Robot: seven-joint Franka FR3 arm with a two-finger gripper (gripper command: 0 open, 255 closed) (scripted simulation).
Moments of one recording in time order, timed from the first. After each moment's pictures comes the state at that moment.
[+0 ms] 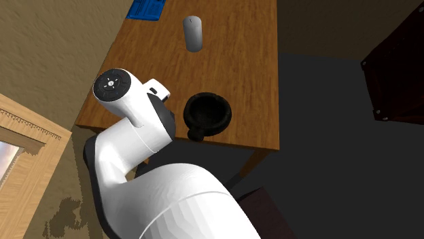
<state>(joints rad) -0.04 0.13 0.09 -2.07 -0.10 2.41 0.56</state>
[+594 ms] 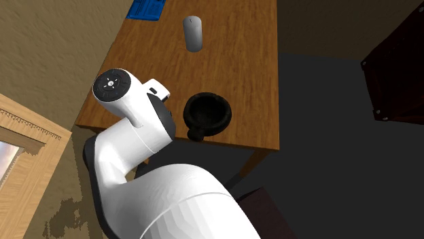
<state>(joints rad) -0.04 0.13 0.09 -2.07 -0.10 2.41 0.56</state>
